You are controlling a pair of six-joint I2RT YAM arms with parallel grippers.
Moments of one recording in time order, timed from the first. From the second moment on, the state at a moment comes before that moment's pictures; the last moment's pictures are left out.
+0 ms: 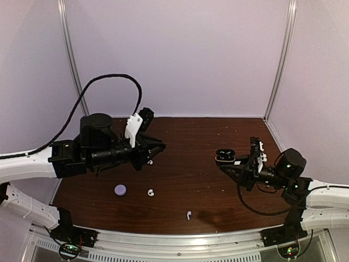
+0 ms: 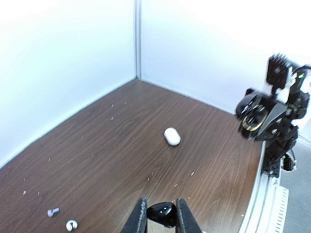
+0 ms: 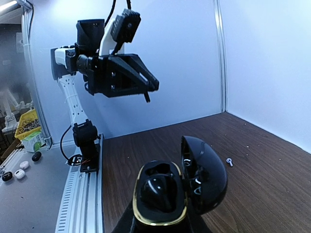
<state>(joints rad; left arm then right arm) -1.10 1.17 0.97 -0.09 -0.11 -0.10 0.80 0.79 0.29 0.62 -0.48 0.18</state>
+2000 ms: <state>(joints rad) -1.30 1.39 1.03 0.28 0.06 0.16 0.97 0.99 0.42 0.66 -0.57 0.02</state>
